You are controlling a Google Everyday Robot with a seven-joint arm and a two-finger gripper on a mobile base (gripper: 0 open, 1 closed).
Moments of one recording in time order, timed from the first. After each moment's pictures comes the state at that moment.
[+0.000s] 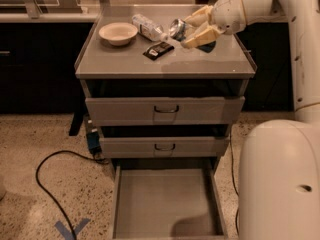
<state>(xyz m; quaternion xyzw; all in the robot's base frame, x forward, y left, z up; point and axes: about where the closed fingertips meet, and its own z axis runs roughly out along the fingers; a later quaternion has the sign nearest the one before) 0.713 -0.100 0.955 -0.66 0.53 0.23 0.47</state>
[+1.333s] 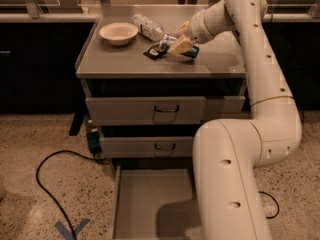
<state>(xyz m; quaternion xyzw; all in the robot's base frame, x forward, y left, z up) 0.836 -0.064 0.862 -0.63 0.63 0.12 0.43</state>
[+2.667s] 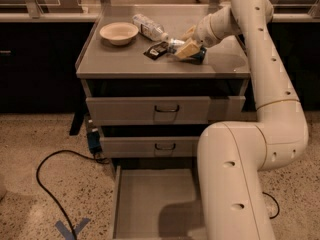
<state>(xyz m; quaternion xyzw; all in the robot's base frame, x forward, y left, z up) 0.842 -0.096 0.847 -0.60 0.67 0.11 0.42</state>
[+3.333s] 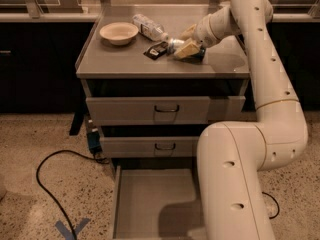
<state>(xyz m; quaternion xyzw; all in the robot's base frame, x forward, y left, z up) 0.842 -0.096 0.846 -0.60 0.67 0.11 0.42</state>
